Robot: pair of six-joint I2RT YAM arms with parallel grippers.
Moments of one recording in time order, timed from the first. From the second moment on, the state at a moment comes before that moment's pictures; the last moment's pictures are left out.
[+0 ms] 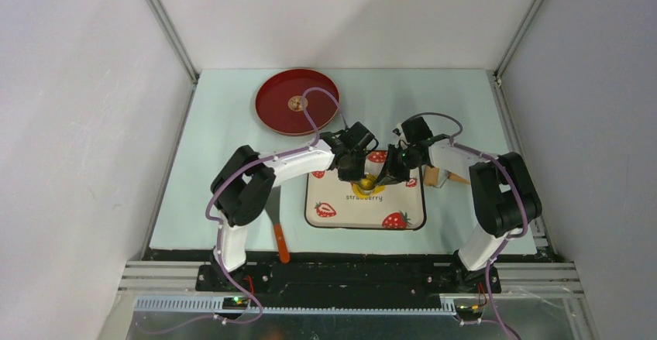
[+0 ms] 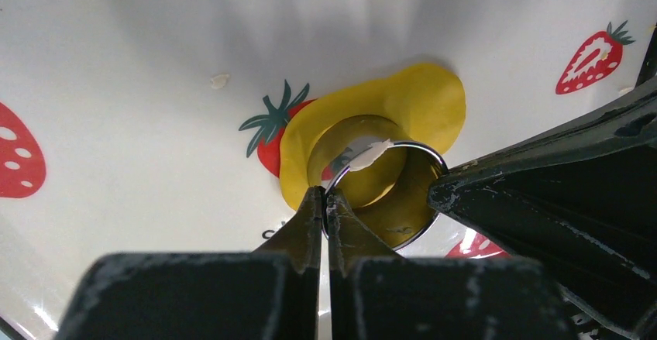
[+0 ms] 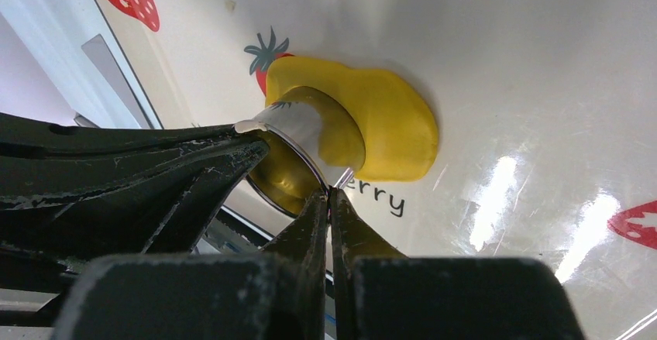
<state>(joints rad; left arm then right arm) -0.85 1.97 1.43 -0.57 -0.03 -0.71 0.35 1.69 0.97 -0.42 -0.52 0.59</state>
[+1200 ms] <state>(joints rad) -0.86 1.97 1.39 -0.52 -0.04 -0.71 0.37 1.75 1.03 -0.47 -0.50 0.53</state>
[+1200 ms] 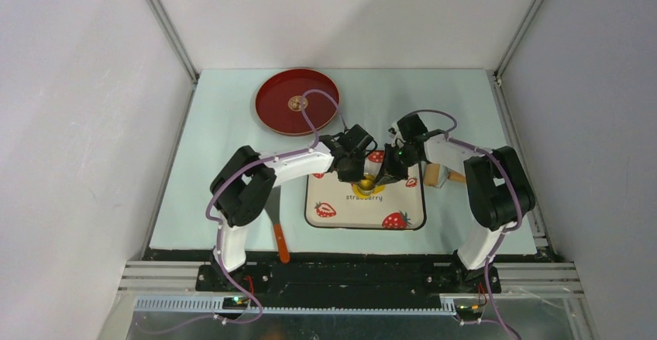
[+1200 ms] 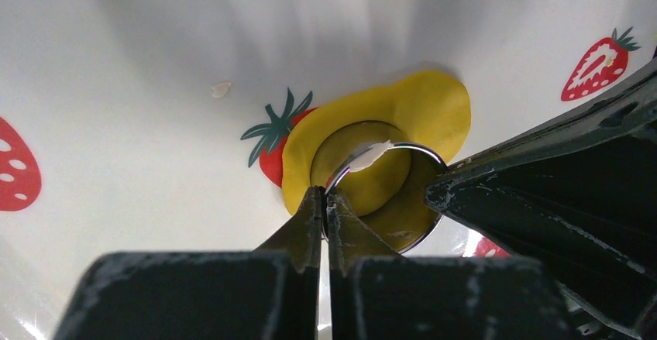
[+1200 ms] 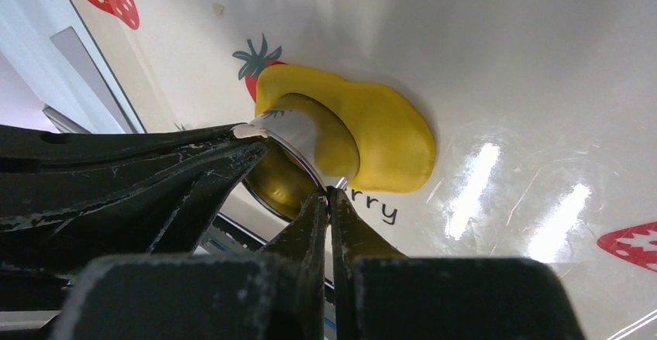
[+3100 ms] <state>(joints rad) -0.86 1.95 1.32 -0.41 -0.04 -0.71 0.32 1.87 1.09 -0.54 -0.62 0.51</state>
